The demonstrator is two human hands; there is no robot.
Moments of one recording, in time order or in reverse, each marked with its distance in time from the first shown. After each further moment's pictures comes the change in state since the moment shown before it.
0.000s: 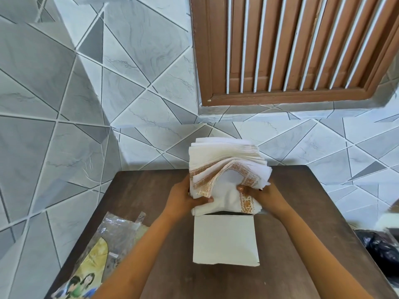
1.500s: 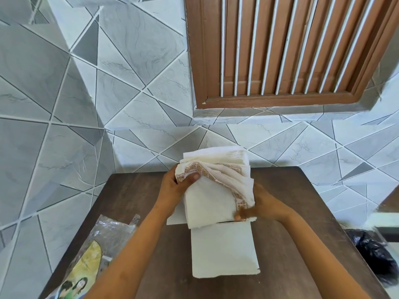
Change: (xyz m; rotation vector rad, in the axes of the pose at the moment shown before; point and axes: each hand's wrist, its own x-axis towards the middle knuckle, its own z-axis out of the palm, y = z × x) left_hand 0.007 0.023 -0.011 -0.570 0.112 0.056; right_hand -0.005 0.008 -0.017 -0.682 -0.310 0.014
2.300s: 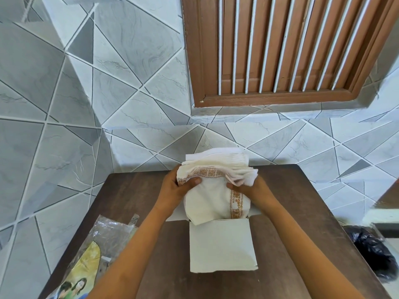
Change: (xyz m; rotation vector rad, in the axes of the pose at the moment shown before) left_hand -0.002 -0.003 0.000 0.049 -0.062 0.034; right_hand 0.007 -0.037 -0.002 0.459 0.311 -0.058
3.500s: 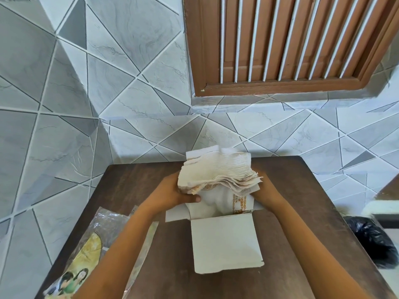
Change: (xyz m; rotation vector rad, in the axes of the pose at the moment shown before) left_hand -0.007 0.003 -0.022 0.504 -0.301 -0.225; right_hand -0.003 0.015 -0.001 -0.110 -0.023 -0.038
